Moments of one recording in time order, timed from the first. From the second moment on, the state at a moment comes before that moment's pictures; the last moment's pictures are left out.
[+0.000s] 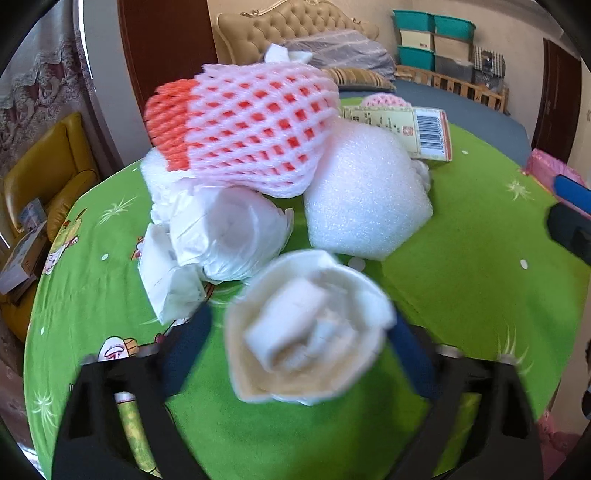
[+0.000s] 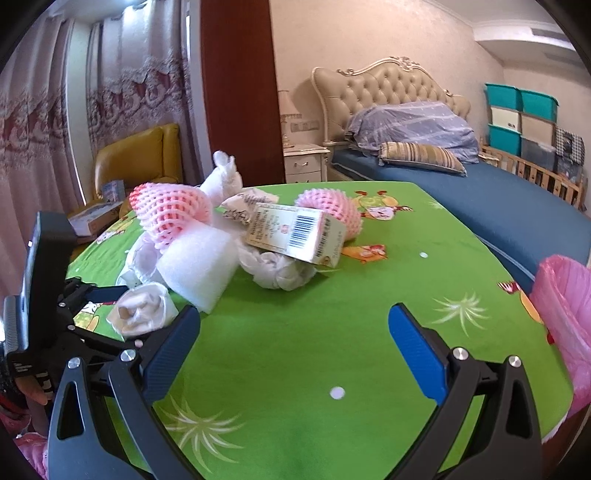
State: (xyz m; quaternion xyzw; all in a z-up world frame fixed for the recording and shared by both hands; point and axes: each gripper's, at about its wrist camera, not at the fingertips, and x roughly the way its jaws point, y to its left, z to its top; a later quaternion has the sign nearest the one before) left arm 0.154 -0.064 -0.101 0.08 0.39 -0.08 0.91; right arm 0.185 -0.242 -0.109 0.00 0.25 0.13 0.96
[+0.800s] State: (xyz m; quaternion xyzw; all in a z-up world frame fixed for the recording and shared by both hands) left arm 0.090 0.044 -0.084 0.00 0.33 0.02 0.94; right arm 0.263 -0.102 -0.121 -0.05 0.30 0.17 0.94
